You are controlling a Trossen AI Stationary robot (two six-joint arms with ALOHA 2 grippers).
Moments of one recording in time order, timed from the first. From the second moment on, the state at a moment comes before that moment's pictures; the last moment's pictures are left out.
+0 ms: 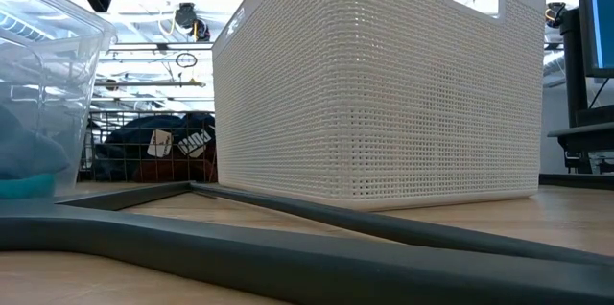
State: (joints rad) left arm -0.01 0.23 0.50 -0.19 -0.05 -0.35; right arm -0.14 1.41 1.38 -0.84 -0.42 0.00
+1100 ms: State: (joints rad) left arm -0.01 0.23 0.50 -0.19 -0.10 -0.38; right arm -0.06 1.62 1.38 -0.81 -0.31 -0.10
